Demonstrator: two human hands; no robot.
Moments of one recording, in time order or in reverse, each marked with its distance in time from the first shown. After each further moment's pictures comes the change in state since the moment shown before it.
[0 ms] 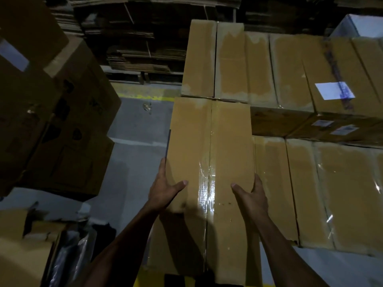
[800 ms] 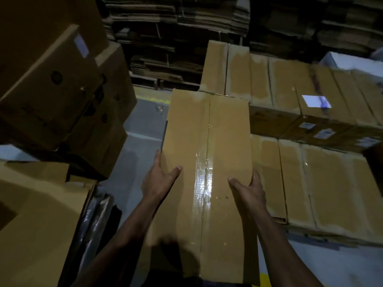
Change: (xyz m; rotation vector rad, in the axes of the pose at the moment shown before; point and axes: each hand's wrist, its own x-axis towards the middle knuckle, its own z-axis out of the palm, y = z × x) left_hand -0.184 -0.037 -0.068 0.044 0.247 0.003; right_hand -0.194 0.024 -0.008 0.038 0.009 -0.168
